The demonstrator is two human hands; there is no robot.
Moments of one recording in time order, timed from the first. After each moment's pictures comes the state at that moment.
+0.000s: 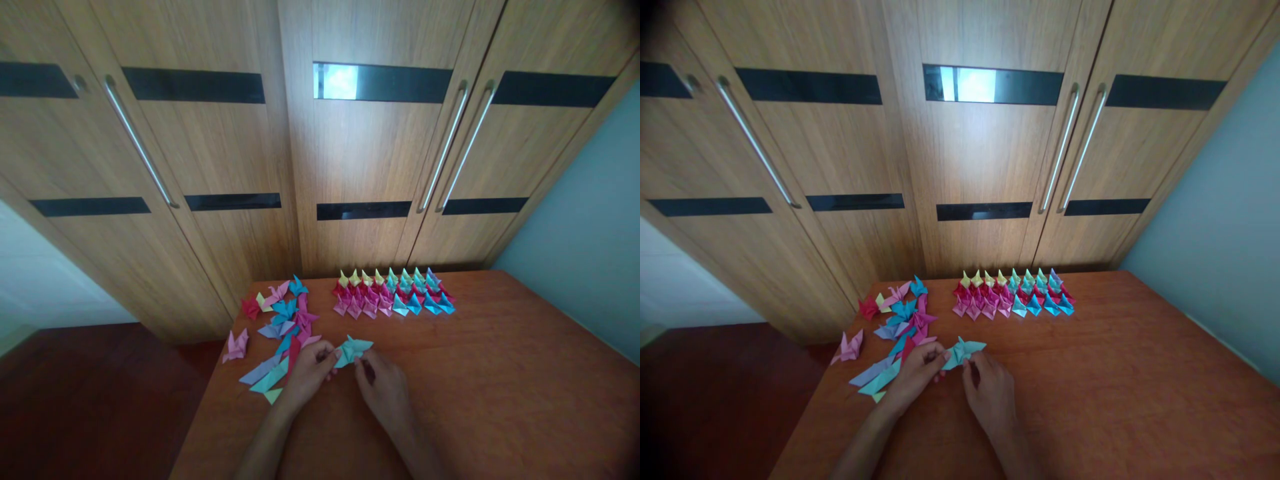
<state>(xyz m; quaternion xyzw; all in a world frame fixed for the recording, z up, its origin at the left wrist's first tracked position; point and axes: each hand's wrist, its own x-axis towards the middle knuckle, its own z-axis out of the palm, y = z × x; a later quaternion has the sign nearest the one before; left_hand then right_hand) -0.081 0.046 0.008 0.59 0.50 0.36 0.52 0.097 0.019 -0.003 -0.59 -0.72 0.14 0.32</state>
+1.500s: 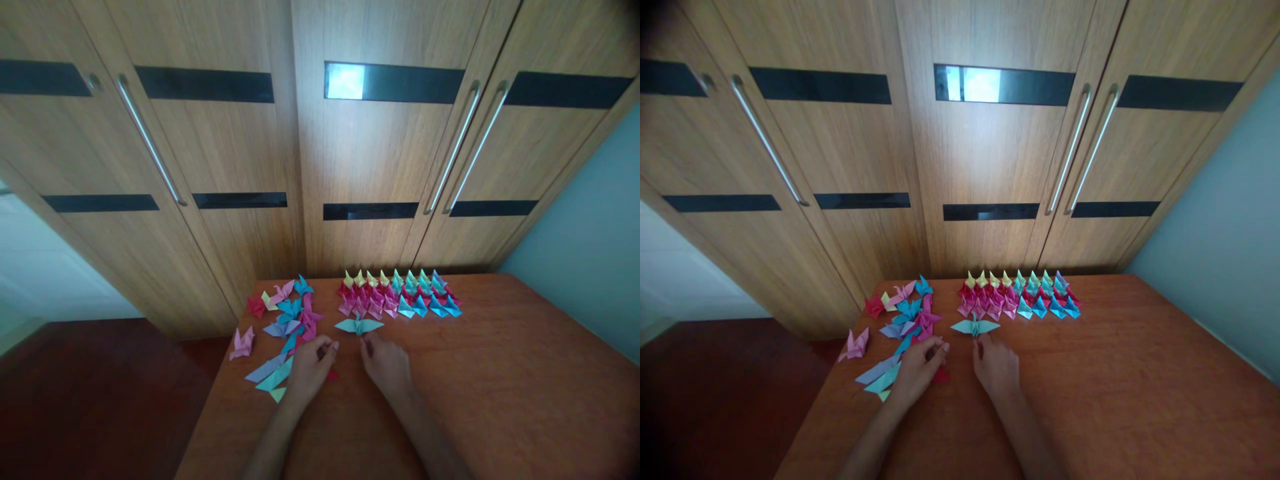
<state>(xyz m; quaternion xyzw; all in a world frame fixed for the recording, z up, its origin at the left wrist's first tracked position) -0.087 0.045 0.021 0.66 0.57 0.36 0.32 0.094 0.056 0.013 -0.68 -0.72 0.06 0.12</state>
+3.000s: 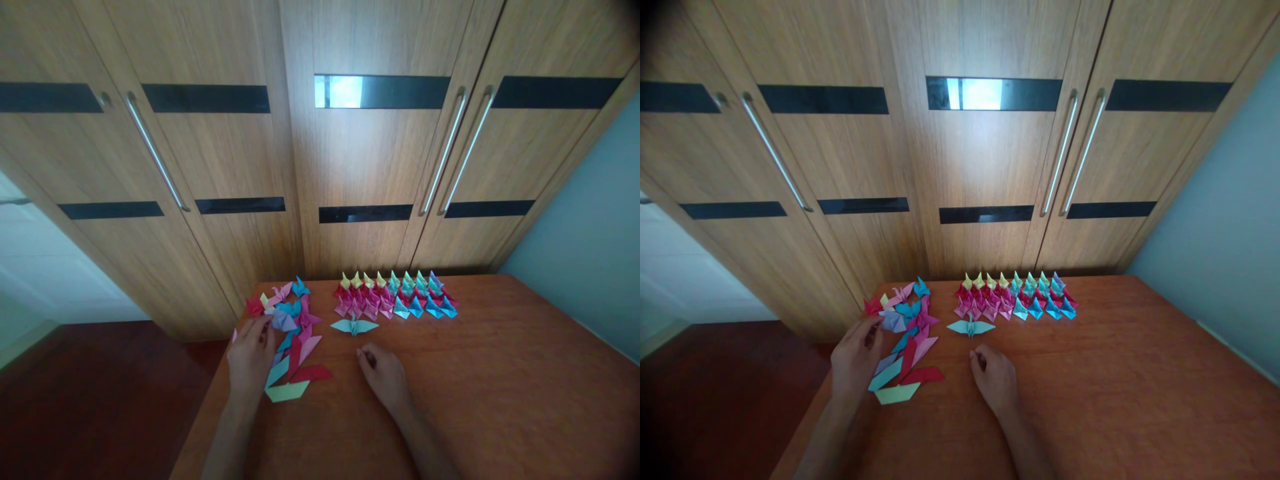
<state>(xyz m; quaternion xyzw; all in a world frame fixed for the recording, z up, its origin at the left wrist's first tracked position) -0.161 0.040 0.058 0.63 0.66 0.38 -0.12 0.110 0.044 -0.008 -0.60 -0.70 0.23 0.32</state>
